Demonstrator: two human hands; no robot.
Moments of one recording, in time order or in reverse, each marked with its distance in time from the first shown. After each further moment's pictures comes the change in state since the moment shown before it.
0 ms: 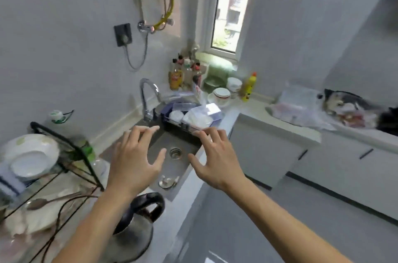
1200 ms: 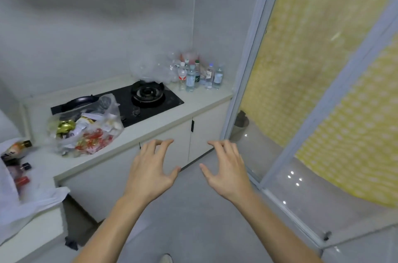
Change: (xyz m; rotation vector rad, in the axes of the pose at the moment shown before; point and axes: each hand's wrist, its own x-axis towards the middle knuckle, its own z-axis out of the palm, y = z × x) left_hand 0.143 0.915 0.545 -0.448 -0.652 0.994; right_hand -0.327 0.785 -0.368 -0.267 0.435 1.218
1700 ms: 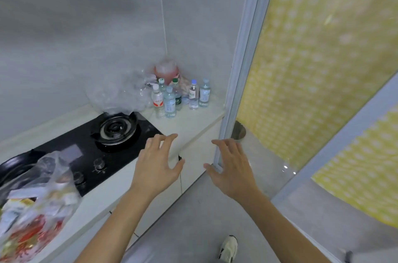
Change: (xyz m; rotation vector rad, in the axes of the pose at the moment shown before) left_hand 0.362 -0.005 0.102 0.023 -0.039 0.136; right_hand 0.308 0.141 0.024 -0.027 0.039 0.113
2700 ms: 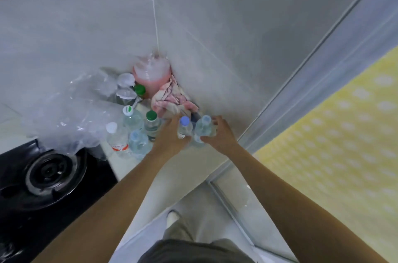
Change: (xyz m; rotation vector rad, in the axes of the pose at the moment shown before) left_hand 0.484 -0.081 0.248 -0.446 -0.222 -0.415; right_hand 0.531 0.196 0.141 0.232 -0.371 0.299
